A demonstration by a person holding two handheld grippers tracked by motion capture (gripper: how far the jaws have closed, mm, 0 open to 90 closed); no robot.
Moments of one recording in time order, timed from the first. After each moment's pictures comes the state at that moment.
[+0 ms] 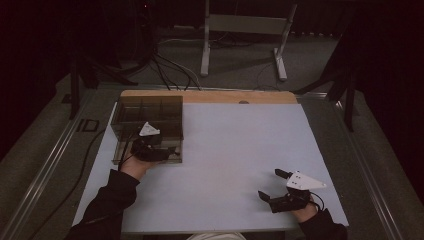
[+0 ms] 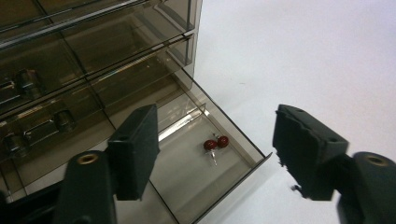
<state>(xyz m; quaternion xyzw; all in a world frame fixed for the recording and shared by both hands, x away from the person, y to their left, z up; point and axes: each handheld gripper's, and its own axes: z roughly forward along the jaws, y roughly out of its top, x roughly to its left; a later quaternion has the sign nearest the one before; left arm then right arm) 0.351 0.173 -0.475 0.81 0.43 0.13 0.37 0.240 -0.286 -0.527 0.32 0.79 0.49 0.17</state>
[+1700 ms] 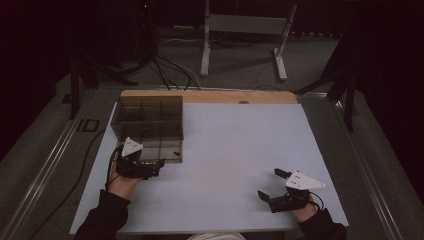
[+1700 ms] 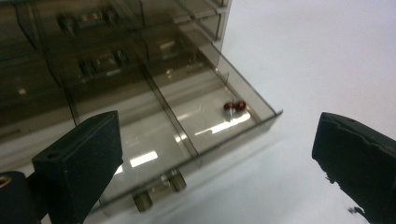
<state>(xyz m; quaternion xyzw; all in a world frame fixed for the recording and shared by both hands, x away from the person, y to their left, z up) 0.300 0.202 -0.485 0.76 0.48 0.19 0.39 0.241 -0.284 -0.526 0.32 0.79 0.49 0.17</state>
